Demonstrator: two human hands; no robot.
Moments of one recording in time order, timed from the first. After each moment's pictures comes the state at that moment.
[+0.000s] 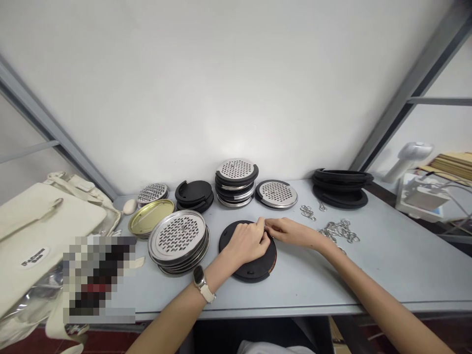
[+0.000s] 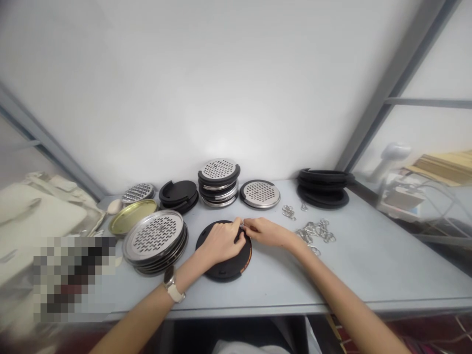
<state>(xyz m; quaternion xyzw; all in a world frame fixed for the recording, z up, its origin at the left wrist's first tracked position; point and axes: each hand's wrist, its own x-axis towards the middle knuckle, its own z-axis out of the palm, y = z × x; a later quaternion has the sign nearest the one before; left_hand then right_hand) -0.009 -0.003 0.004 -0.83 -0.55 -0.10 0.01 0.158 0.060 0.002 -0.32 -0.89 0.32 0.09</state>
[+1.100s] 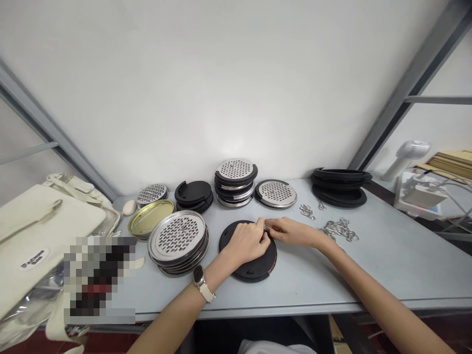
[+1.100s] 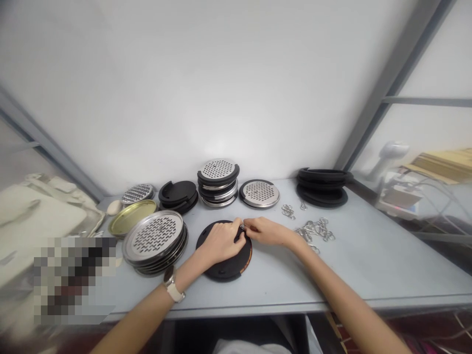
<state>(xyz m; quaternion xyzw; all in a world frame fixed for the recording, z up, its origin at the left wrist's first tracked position) -0.009 -0.003 0.005 -0.83 -0.55 -0.09 -0.01 0.159 0.062 0.002 -0.31 -0.90 0.30 0.08</state>
